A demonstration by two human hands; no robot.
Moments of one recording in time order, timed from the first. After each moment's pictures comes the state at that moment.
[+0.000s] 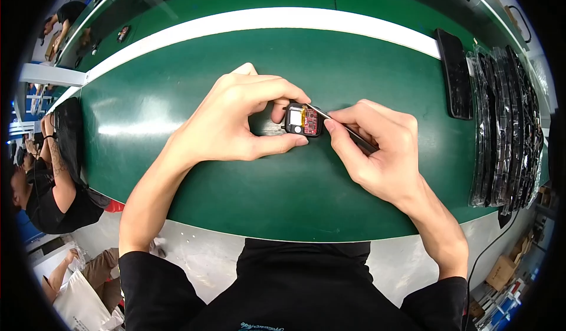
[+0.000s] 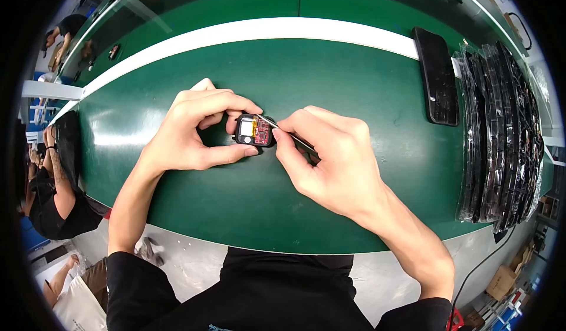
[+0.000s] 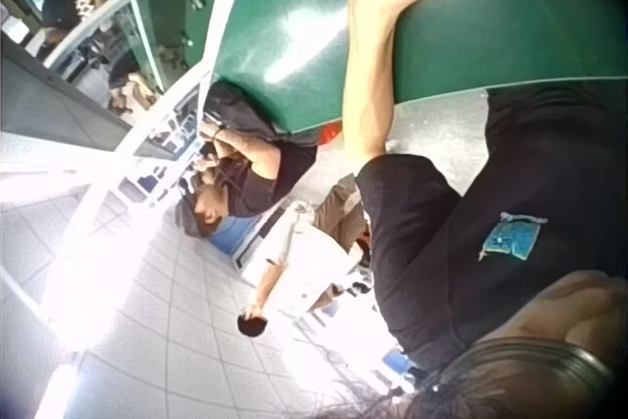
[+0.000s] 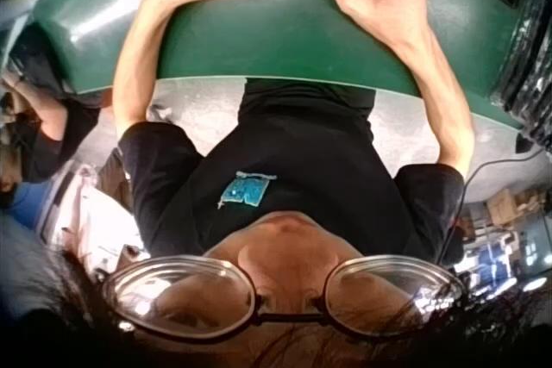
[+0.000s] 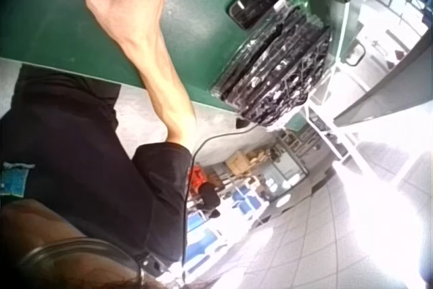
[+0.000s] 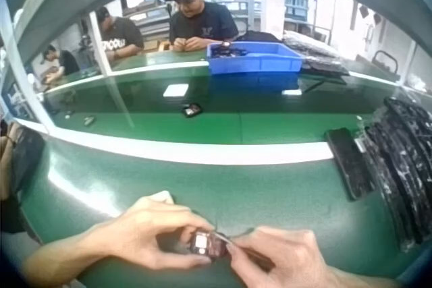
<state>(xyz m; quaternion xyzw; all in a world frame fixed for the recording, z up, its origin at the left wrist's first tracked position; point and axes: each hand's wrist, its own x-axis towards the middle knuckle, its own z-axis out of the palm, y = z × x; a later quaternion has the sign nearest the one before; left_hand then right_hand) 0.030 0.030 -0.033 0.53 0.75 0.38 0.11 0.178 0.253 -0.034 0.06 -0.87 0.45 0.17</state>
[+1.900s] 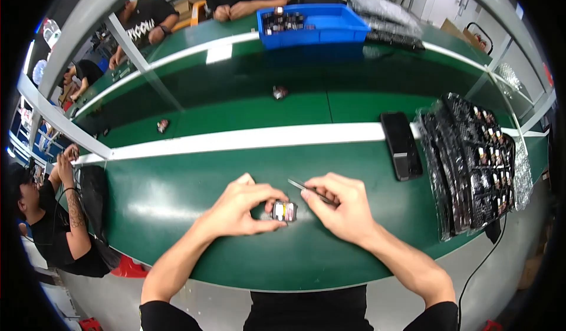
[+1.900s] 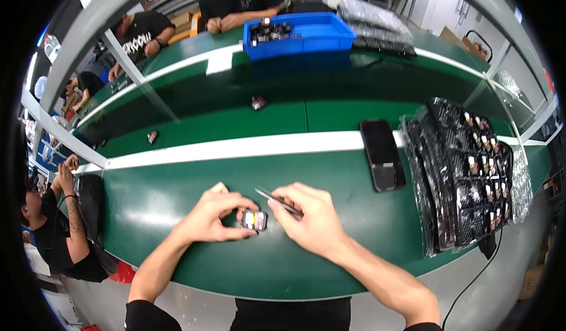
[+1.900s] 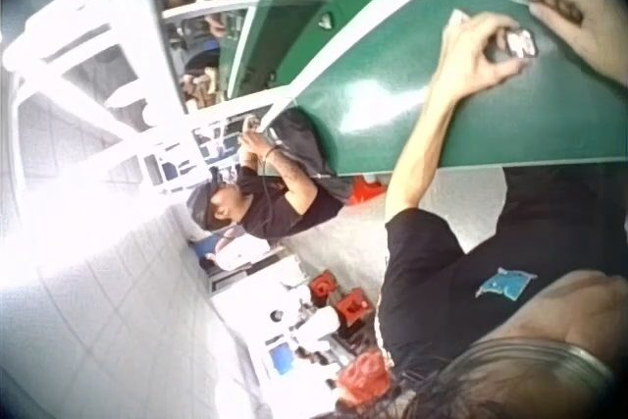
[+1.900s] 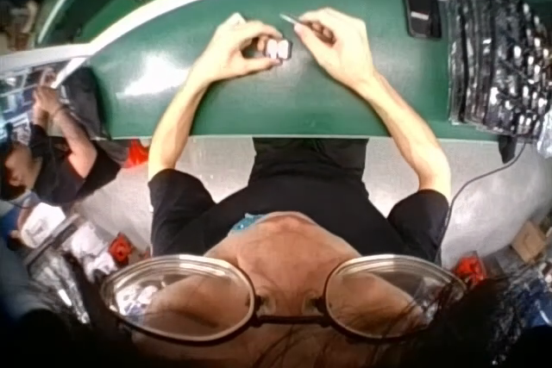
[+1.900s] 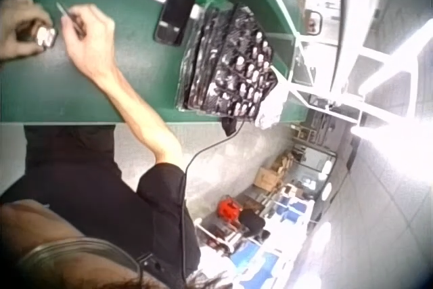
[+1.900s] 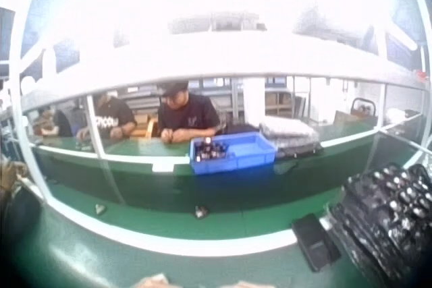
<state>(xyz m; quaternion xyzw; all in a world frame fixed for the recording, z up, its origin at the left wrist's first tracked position) 0.033 0.034 -0.012 0.57 0.75 0.34 0.09 0.170 0.270 -0.021 0.02 -0.83 0.52 0.21</state>
